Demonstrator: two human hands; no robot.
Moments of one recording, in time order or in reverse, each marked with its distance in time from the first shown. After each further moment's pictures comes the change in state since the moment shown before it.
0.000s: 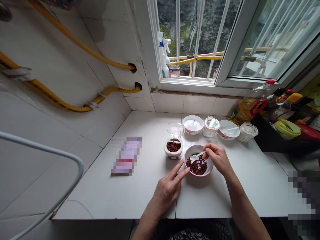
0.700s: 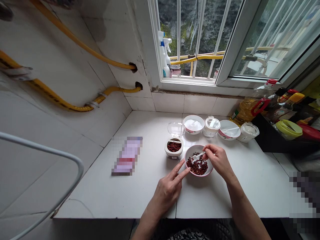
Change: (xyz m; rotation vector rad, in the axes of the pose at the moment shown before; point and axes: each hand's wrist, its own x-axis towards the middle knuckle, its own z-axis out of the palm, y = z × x) left_hand -0.001 -0.002 0.002 -0.002 0.011 0.006; right_hand -0.004 -0.005 0.005 -0.117 0.036 -0.080
